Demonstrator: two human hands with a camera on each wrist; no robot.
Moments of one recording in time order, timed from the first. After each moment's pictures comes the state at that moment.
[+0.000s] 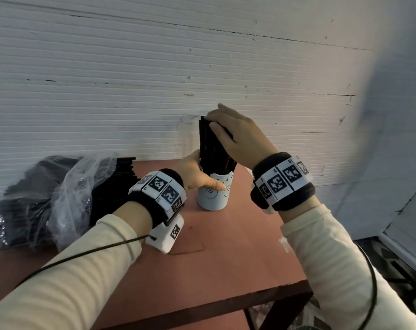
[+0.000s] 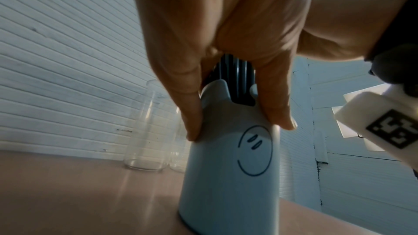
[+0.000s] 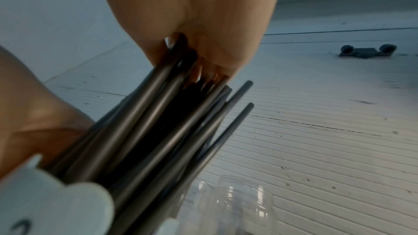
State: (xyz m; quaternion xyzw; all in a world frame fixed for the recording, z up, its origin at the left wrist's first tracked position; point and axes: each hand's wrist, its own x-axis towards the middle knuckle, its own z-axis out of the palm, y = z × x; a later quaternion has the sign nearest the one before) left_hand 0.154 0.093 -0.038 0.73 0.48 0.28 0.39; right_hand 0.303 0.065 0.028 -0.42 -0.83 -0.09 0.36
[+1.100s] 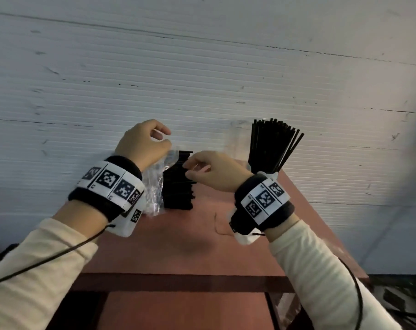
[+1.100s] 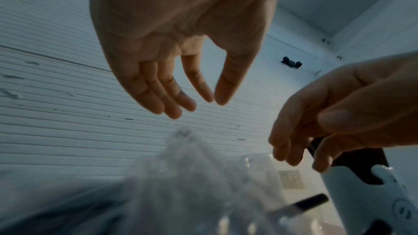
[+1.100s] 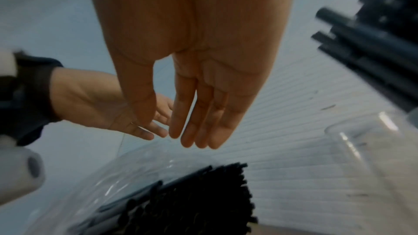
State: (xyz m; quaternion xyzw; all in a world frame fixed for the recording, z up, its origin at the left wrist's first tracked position) left_hand -0.015 0.010 0.012 0.62 0.64 0.45 0.10; right_hand 0.175 0.016 -0.001 -0.42 -0.87 0.17 0.21
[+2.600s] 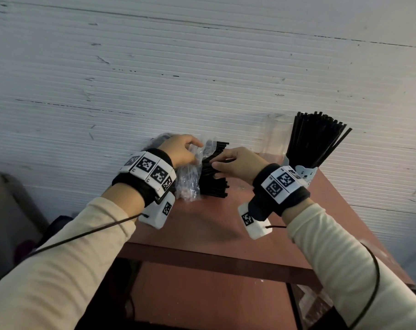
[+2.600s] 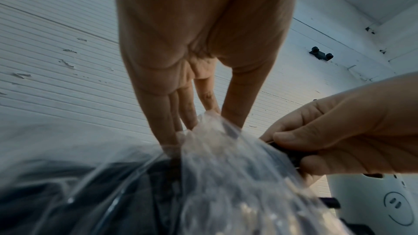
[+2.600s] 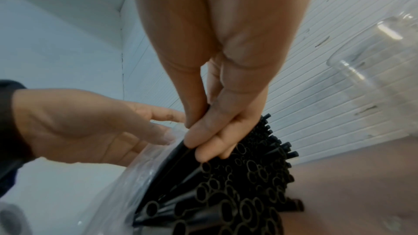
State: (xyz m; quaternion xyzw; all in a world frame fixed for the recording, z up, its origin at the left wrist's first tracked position) left_hand -0.052 0.018 -0.023 0.66 0.65 0.30 0.23; right_hand 0.138 0.038 -0.033 -0.43 -0.73 0.46 0.28
